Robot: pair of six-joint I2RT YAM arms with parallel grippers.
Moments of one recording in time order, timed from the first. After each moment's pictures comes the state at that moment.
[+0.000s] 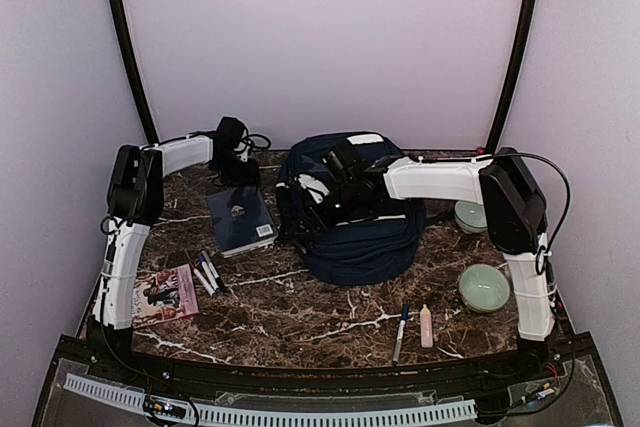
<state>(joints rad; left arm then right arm) -0.28 2.48 2.10 -0.65 0.12 -0.20 0.82 2.17 1.70 -0.42 -0.44 -0.03</state>
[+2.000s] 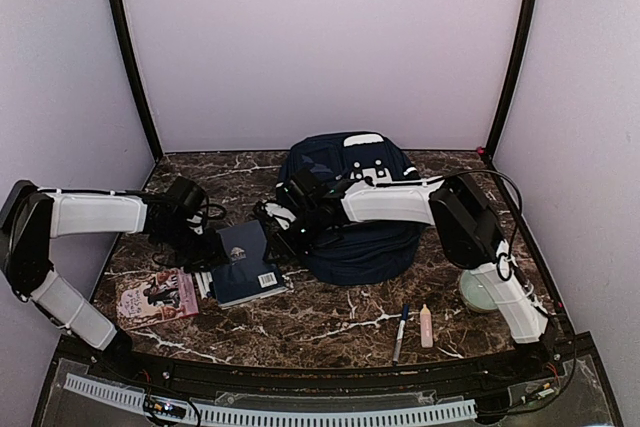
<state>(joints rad) -0.42 1.48 0.80 -0.53 0.17 -0.69 0.92 2.44 1.95 -0.47 -0.43 0.03</state>
